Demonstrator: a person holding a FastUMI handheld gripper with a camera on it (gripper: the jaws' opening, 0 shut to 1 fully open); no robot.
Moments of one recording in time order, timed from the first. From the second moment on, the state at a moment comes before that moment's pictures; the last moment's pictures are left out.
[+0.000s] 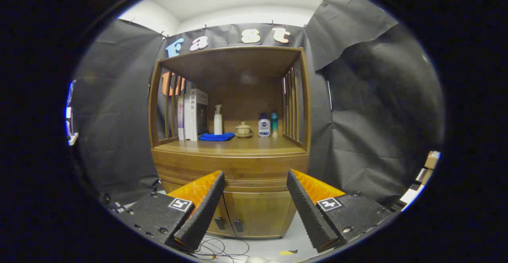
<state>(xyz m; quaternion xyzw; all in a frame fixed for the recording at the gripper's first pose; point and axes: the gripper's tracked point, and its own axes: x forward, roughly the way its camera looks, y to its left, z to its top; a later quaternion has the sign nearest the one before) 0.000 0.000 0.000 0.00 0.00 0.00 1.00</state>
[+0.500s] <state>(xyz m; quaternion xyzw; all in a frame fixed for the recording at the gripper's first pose) -0.004 0.005 0.006 0.00 -0.01 0.00 1.00</state>
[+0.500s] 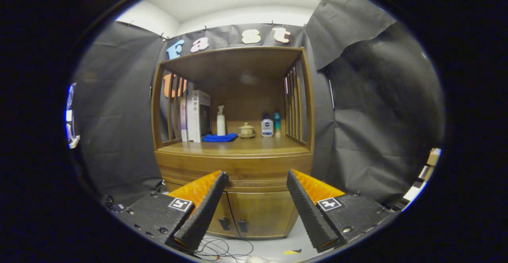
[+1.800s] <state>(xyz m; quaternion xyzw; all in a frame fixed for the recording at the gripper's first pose) 0.178 0.096 -0.097 -0.02 0.07 -0.01 1.00</state>
